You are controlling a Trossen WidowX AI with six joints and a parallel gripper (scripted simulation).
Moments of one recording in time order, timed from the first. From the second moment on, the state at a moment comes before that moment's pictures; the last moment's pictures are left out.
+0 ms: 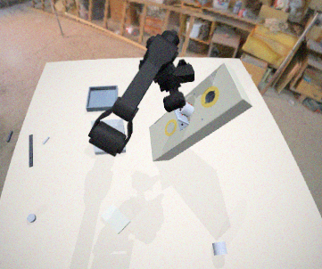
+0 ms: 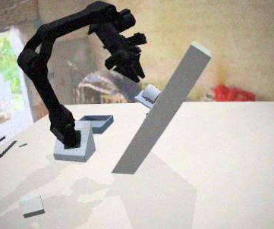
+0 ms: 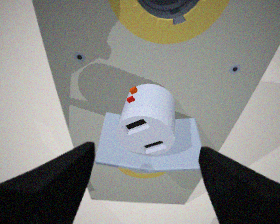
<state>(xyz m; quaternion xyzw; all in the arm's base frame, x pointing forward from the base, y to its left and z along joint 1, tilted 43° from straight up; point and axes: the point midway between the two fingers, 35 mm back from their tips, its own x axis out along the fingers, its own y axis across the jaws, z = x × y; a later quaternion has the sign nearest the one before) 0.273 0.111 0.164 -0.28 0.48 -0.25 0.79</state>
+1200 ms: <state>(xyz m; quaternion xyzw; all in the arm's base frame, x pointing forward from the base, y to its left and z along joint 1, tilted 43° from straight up) 0.289 0.081 0.134 -0.27 0.49 -0.26 0.79</state>
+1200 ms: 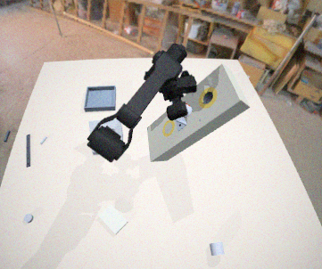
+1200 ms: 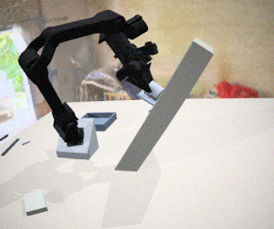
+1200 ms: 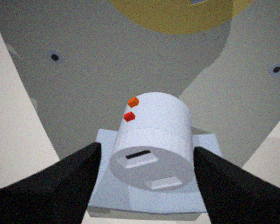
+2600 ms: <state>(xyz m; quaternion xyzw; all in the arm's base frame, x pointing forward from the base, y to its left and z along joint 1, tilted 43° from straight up) 0.275 0.158 0.202 -0.28 0.46 -0.20 0.82</state>
